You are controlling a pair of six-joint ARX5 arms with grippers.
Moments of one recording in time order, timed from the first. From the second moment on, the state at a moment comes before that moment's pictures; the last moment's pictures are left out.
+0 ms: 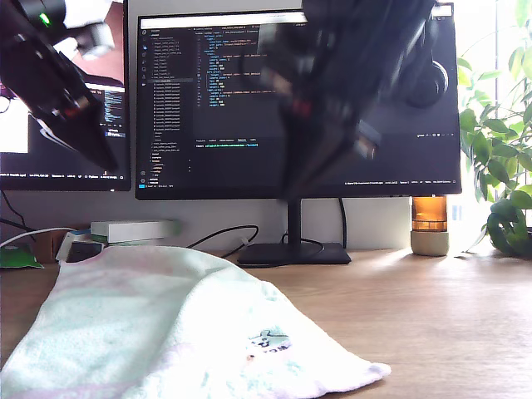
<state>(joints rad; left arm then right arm) -0.16 1.49 1.12 -0.50 0.40 0.58 0.60 1.61 1.20 -0.66 -0.28 -0.18</state>
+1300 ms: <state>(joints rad) -0.96 0.84 0.49 -0.55 0.13 0.28 0.62 1.01 0.60 -0.28 -0.41 -0.47</state>
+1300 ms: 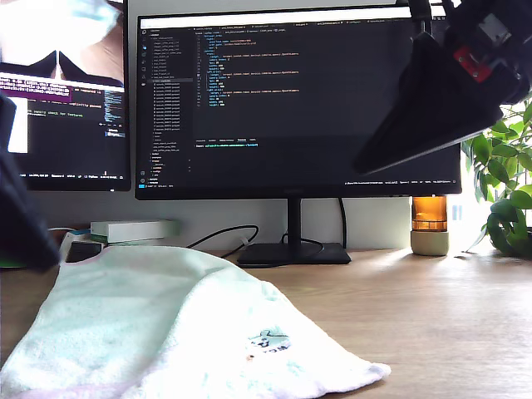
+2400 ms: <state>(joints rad) -1.12 1.22 0.50 -0.50 -0.10 0.24 0.62 1.01 0.60 -0.25 -0.38 -0.45</state>
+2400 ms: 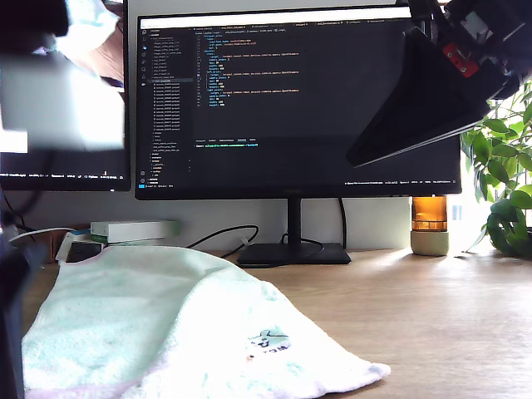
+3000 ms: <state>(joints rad) -1.13 1.26 0.54 -0.50 -0.11 0.23 0.62 1.01 0.60 -0.25 -0.38 -0.42</state>
